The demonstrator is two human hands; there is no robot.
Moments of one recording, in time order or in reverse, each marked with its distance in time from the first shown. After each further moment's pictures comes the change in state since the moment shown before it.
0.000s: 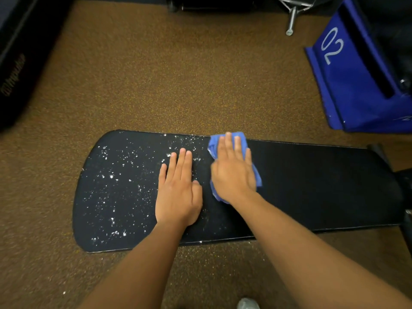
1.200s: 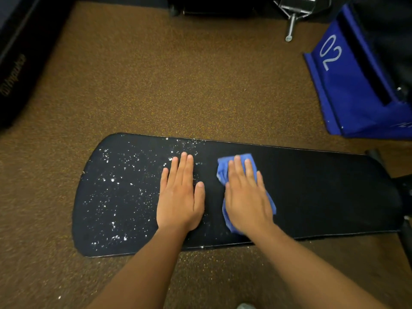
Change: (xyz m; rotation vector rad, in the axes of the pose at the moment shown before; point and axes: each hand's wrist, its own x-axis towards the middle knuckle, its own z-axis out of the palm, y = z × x) left_hand -0.001 0.001 -0.002 -0.080 0.026 -0.001; right_hand -0.047 0.023 0.016 -0.028 0.078 -0.039
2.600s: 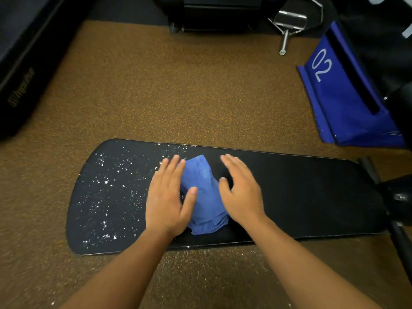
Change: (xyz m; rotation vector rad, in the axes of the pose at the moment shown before) left_hand -0.008 0.009 -0.014 -0.098 0.146 0.120; right_hand 0.004 0.021 -0.028 0.712 0.203 -0.012
